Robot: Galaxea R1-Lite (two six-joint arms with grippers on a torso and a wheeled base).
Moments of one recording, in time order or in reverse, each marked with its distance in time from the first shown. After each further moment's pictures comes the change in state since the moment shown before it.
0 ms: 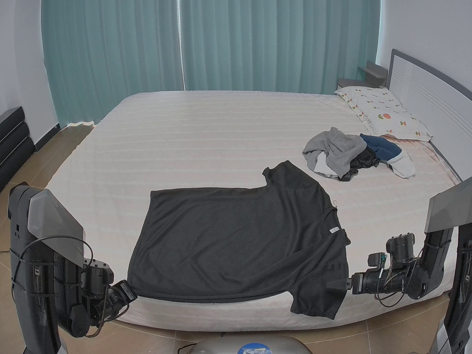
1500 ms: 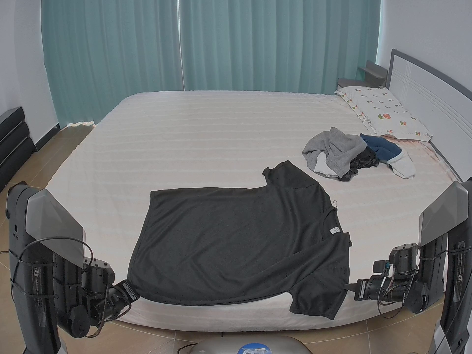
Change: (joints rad) left arm -0.017 -0.020 0.000 0.000 -0.030 0.003; right arm -0.008 0.086 0.160 -0.316 -0.138 0.000
